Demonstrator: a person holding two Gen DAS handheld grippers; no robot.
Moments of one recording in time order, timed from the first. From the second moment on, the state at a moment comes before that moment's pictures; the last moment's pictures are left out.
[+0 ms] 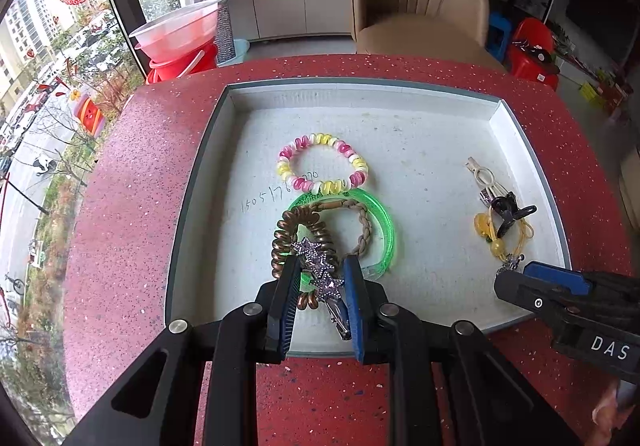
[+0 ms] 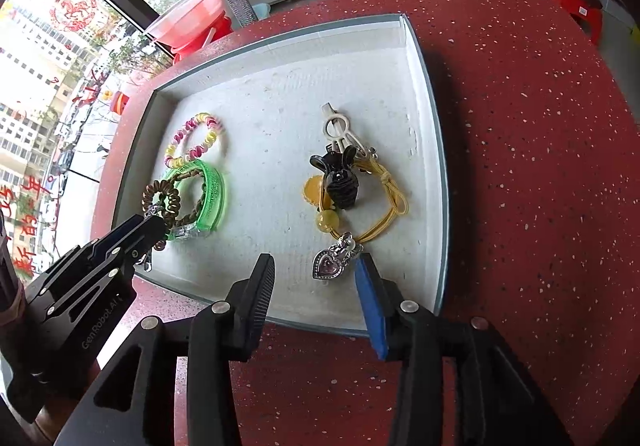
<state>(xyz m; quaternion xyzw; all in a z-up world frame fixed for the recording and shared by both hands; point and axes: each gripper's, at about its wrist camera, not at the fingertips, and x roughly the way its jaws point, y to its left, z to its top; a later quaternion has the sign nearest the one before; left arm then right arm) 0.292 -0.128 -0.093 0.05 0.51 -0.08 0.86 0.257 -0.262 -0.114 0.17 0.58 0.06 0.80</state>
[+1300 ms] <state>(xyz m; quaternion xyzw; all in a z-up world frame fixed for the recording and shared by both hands) 0.199 -0.066 -0.064 0.04 0.43 -0.02 0.90 0.149 -0.219 -0.067 0.07 0.41 -0.02 0.91</state>
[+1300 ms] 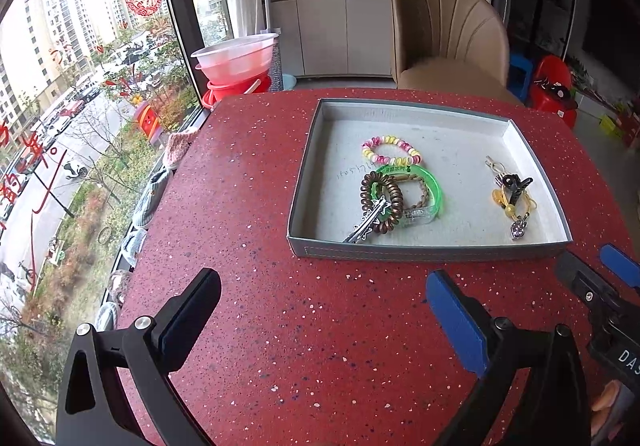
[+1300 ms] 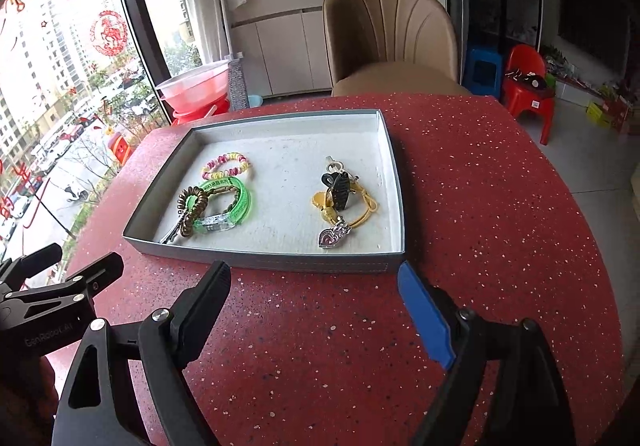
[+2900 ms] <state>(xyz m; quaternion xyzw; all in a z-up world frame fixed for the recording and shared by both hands) 0.173 -0.052 -0.060 0.03 0.43 -0.05 0.90 0.130 -0.208 -0.052 0.06 0.38 -0.03 0.92</state>
